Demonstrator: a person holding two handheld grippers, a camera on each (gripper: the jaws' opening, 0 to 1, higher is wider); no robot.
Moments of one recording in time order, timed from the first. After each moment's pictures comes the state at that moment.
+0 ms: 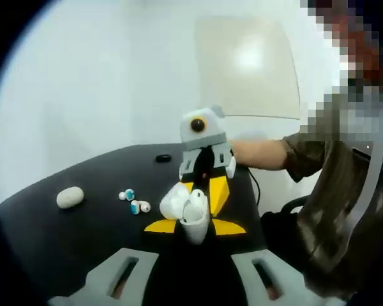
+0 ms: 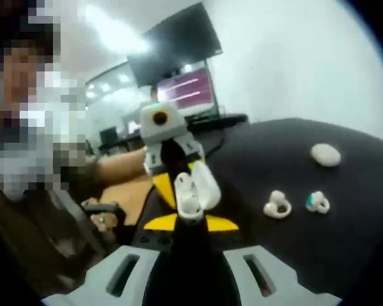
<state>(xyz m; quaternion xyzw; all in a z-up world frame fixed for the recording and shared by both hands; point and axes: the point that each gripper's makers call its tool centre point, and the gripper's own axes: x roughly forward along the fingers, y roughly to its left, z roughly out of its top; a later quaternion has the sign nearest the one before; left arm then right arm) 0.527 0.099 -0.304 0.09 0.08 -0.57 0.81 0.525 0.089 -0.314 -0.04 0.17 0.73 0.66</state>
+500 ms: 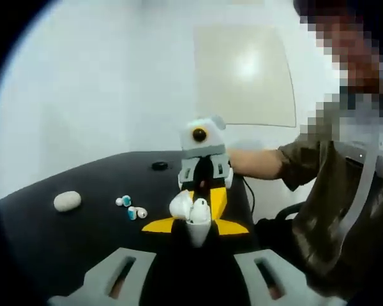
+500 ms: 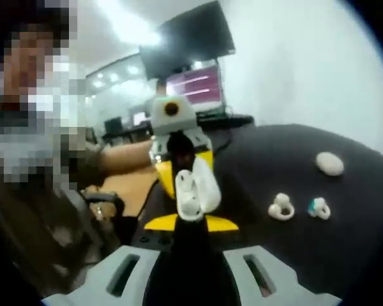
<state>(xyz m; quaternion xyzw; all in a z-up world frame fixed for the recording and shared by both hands) 0.525 0.100 -0.296 0.06 0.08 -0.59 0.80 0.519 0.084 -0.317 -0.08 0.14 0.74 0.65</state>
